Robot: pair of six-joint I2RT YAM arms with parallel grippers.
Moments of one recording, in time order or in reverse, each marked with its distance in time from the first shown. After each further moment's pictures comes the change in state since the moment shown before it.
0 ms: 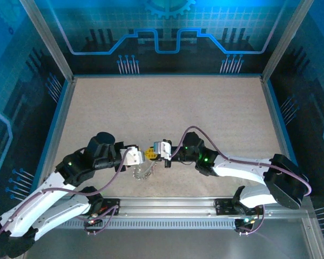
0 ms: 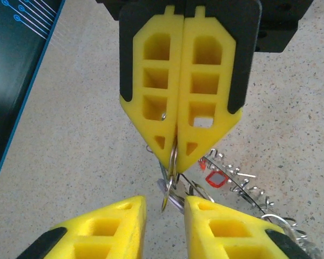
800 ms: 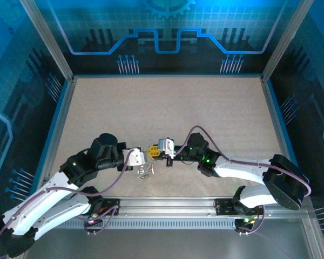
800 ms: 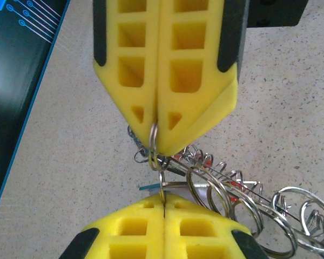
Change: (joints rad) left arm -0.003 0.009 -0.058 0.083 -0.018 0.036; right arm -0.028 -0.007 -0.052 0.140 -0.013 0.106
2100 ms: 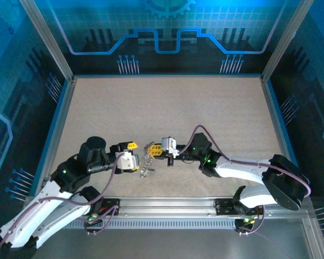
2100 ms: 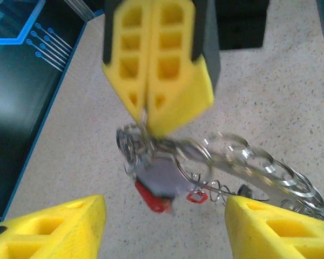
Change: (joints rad) left arm 0.078 -0.160 -0.042 -0.009 0.131 0.037; right arm -0.020 -0.008 -0.025 0.093 -0.054 0.038
